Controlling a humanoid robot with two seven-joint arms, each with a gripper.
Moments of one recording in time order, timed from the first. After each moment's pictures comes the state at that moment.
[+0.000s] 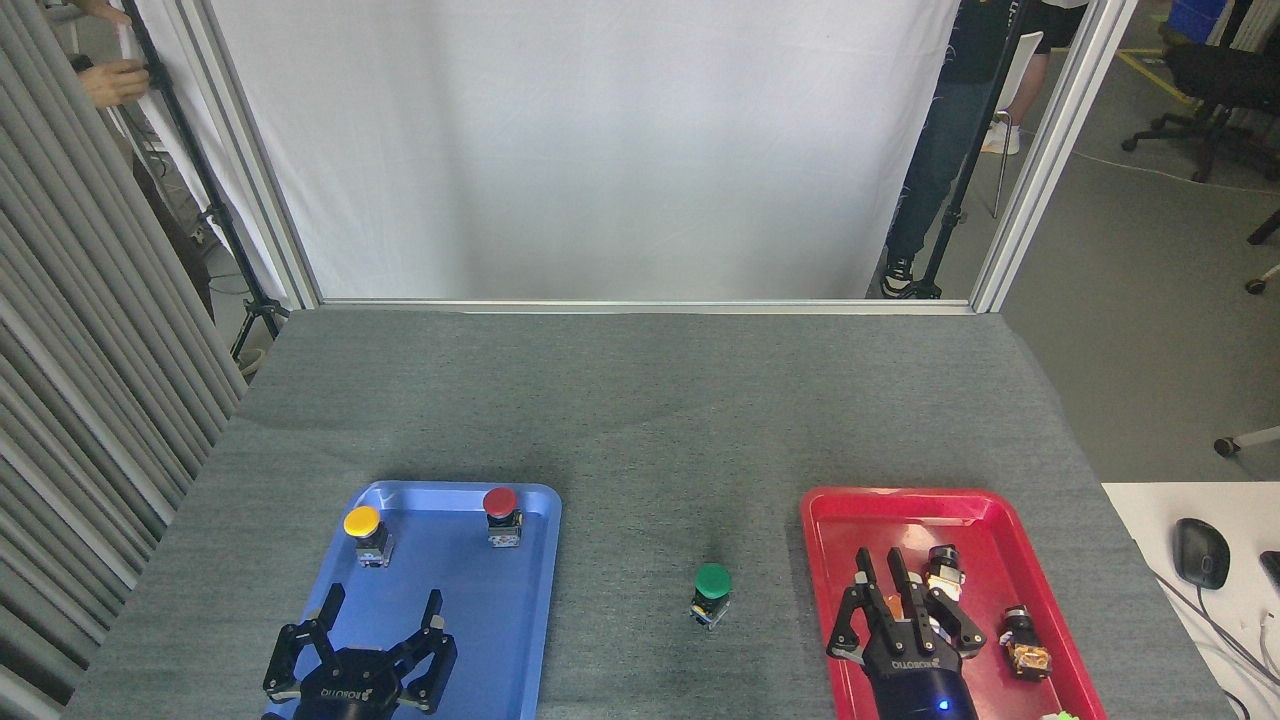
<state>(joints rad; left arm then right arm) 0.14 0.13 -0.09 -1.63 -1.43 0.05 0.11 0.12 0.04 0.01 -1.59 1.52 0.01 -0.08</state>
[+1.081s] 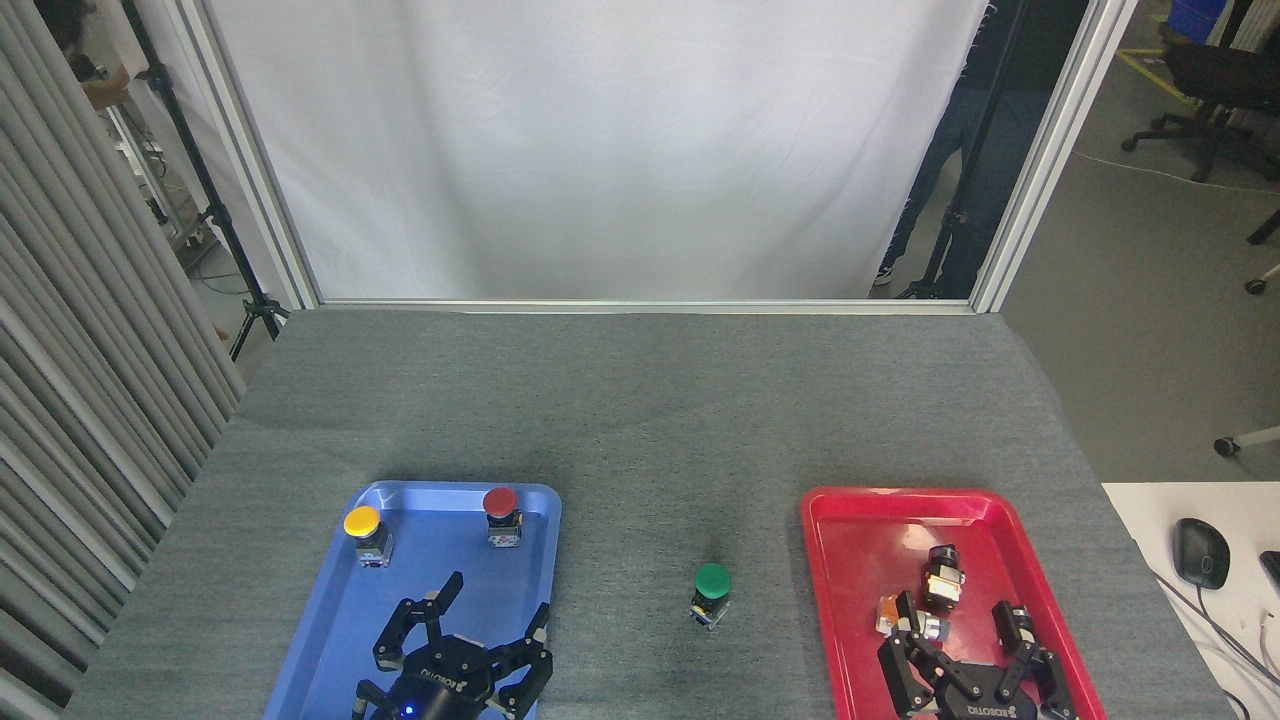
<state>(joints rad) 0.06 0.12 -0.25 -1.59 -1.44 -0.11 -0.01 0.22 0.03 -0.12 -1.66 1.38 -0.11 -0.11</state>
